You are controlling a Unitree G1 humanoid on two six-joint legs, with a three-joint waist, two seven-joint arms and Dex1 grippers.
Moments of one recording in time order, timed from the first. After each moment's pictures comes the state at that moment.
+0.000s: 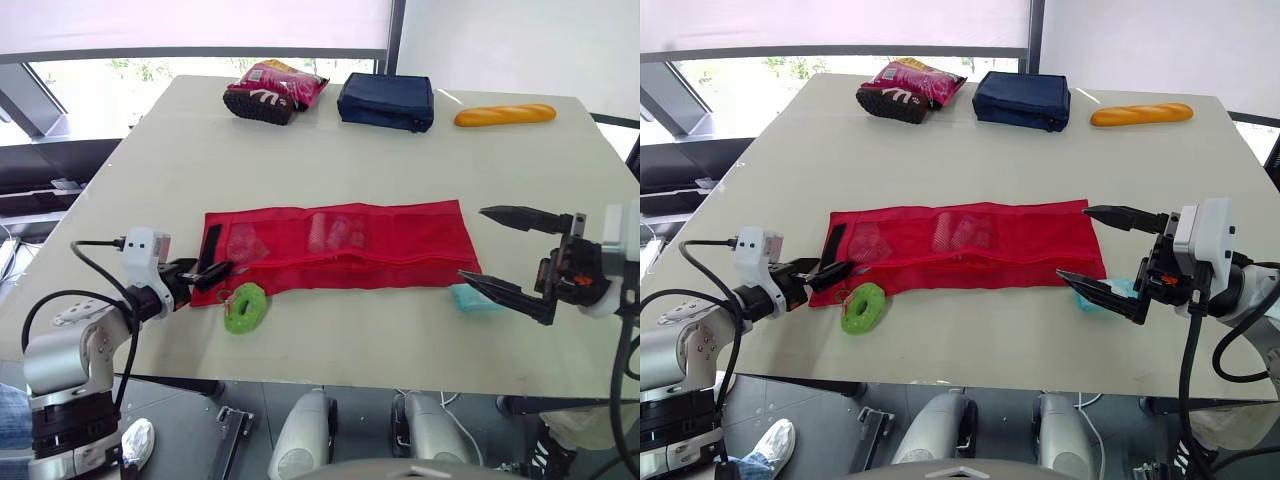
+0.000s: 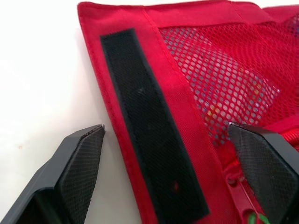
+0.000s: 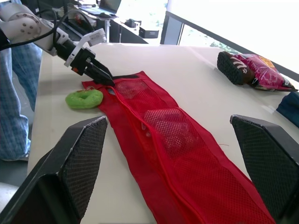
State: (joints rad) left arm -0.13 0.64 0.46 -0.14 -0.41 0.95 -0.67; right arm -0.03 -0.86 -0.35 -0.66 0.84 0.43 0.88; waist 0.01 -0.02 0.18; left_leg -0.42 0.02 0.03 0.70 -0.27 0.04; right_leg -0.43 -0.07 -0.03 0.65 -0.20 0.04
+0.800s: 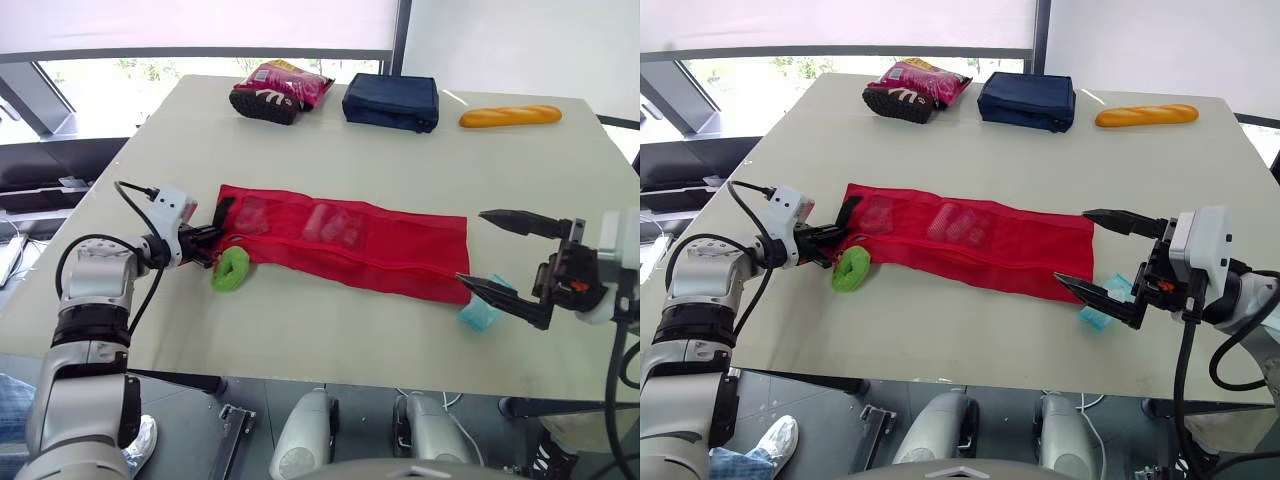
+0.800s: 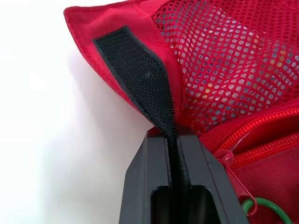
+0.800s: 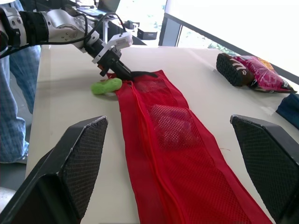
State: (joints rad) left arm -0.58 0.81 0.10 0.61 -0.18 0.39 -0.91; right arm 0.03 -0.83 -0.37 -0.71 0.83 0.43 0.83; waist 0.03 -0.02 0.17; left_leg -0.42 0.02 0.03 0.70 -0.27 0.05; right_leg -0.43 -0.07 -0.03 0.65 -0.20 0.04
